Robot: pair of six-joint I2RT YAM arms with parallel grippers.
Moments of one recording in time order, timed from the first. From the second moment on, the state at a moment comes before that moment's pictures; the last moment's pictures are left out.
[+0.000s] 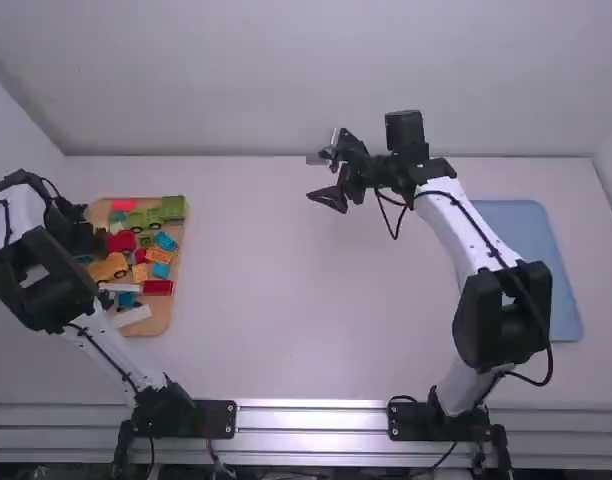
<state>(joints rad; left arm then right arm) 0.72 2.20 1.89 -1.23 -0.05 0.65 0.26 1.81 1.53 -0.42 -0.95 -0.70</state>
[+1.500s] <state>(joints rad) 0.73 2.20 1.59 -0.90 -0.12 1.62 0.34 1.81 1.53 -0.30 -0.93 -0.60</state>
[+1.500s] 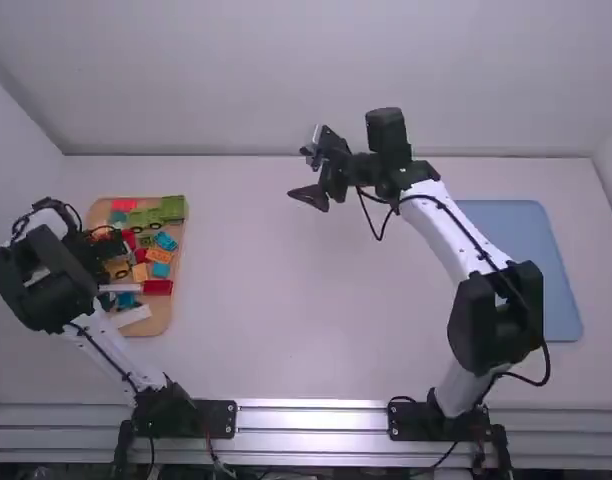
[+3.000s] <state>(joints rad) -0.16 2.21 1.96 -1.29 0.06 0.92 0.13 1.81 1.53 -0.44 -1.07 -0.61</state>
